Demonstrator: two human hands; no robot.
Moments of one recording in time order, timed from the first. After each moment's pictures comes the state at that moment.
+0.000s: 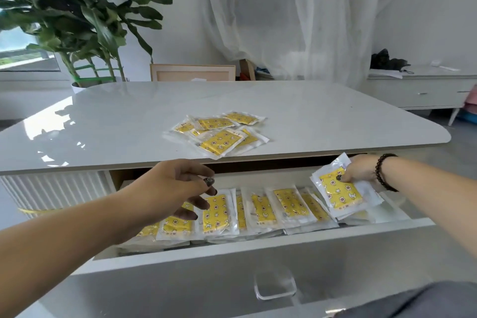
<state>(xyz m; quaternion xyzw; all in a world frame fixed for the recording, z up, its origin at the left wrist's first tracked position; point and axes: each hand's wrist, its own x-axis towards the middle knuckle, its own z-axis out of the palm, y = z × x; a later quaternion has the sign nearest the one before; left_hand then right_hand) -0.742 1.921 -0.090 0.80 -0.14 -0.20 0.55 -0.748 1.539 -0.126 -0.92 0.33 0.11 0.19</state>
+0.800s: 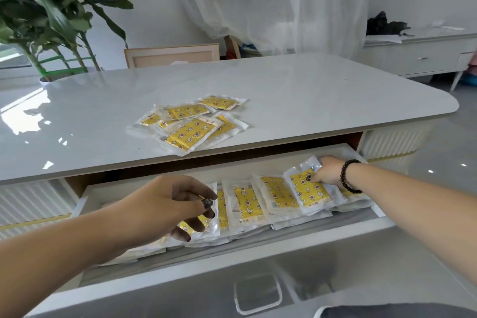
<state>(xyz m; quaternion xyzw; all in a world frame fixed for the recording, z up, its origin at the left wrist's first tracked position) -0.727 1.870 -0.118 0.83 -0.15 -0.28 0.46 -0.696 1.504 -0.231 -0.91 0.28 0.10 0.30</state>
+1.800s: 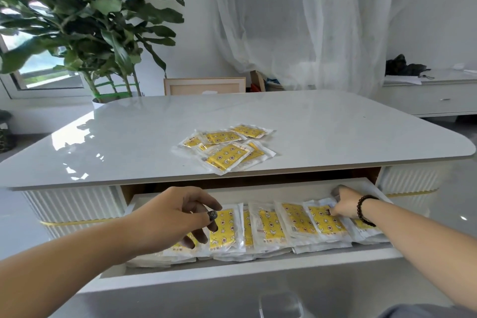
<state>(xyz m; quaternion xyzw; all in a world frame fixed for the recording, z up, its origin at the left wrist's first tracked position) -0.739 1.922 -0.098 0.85 -0.19 -0.21 0.45 -0.713 1.525 -0.218 -0.93 0.28 0.08 0.21</state>
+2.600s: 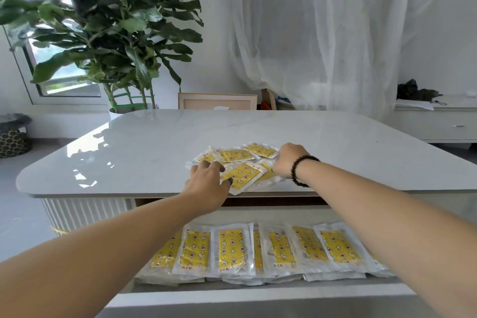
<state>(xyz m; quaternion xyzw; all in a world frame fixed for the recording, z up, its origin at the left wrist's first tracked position) -0.649 1.878 -0.110 0.96 -0.16 0.03 0.24 -0.650 1.682 -0.072 -0.97 0.16 -0.06 0.17</state>
